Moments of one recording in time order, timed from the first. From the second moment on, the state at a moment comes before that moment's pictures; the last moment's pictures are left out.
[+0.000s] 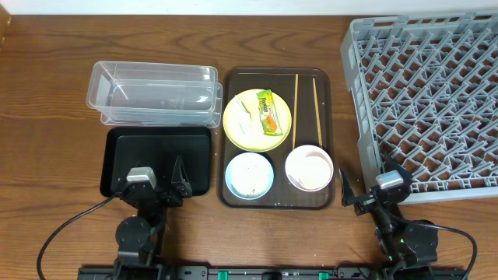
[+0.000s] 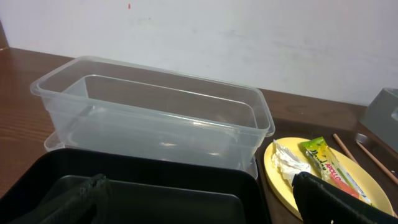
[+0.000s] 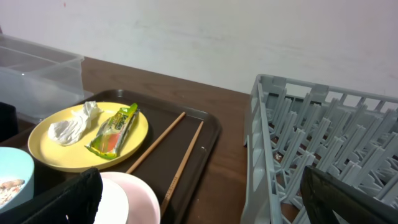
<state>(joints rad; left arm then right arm) -0.09 0.01 0.04 -0.14 -0.08 -0.20 0.16 0.01 0.01 -0.06 -0.15 -0.09</state>
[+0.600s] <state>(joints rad) -0.09 0.01 0.03 -0.12 -0.08 -0.20 0.16 0.01 0.01 -0.06 -0.15 -0.09</state>
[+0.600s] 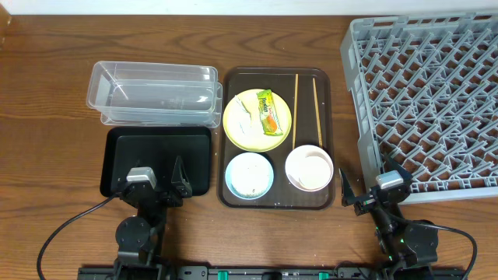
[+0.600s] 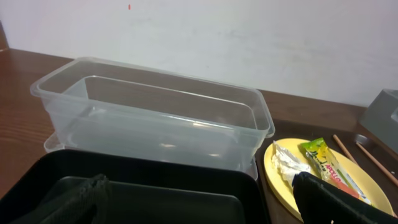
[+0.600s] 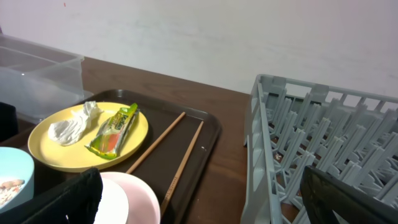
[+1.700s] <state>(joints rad) -0.09 0.95 1.17 -0.98 0.26 -0.23 0.16 0.86 1.07 -0.80 -0.28 0.15</state>
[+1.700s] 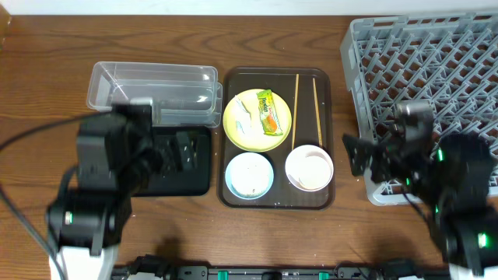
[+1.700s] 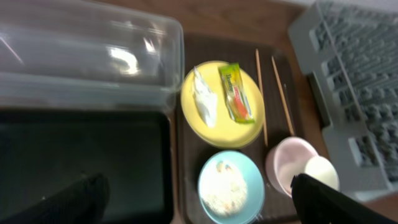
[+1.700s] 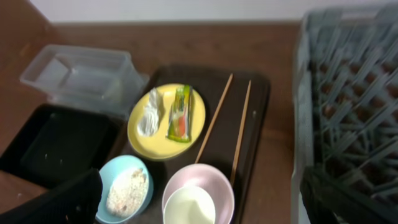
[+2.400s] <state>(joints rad) -0.71 1.51 1.21 -0.76 0.23 -0.41 0.11 1.01 1.15 -0.98 -0.20 0.40</state>
